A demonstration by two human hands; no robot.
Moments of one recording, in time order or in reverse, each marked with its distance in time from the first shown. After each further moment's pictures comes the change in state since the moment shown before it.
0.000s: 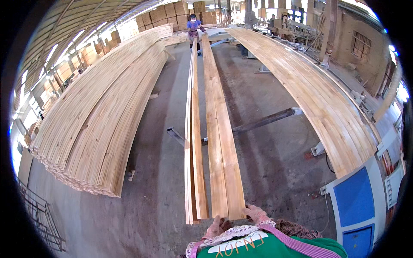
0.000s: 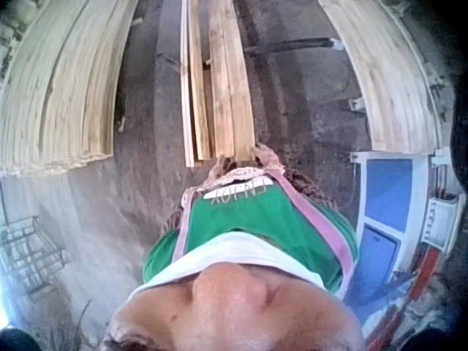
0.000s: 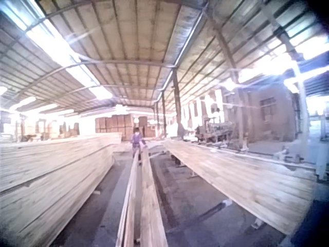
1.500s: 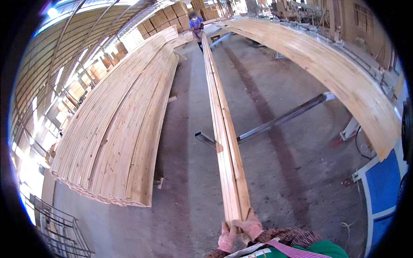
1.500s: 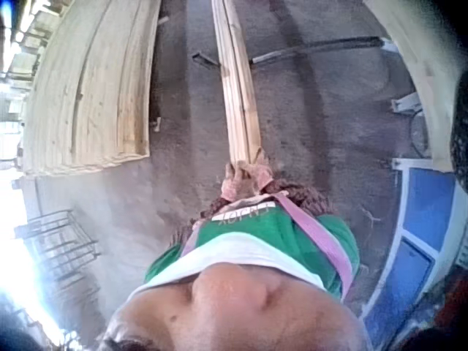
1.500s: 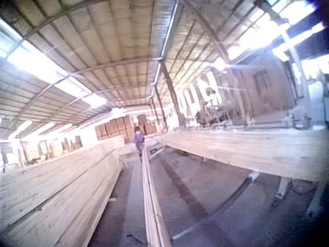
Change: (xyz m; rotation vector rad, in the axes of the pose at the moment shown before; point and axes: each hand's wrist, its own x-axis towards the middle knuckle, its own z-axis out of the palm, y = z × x) left_hand -0.028 0.113 -0.077 1.315 0.538 0.602; right_hand 0.046 -0.085 0.204 -0.218 0.221 0.095
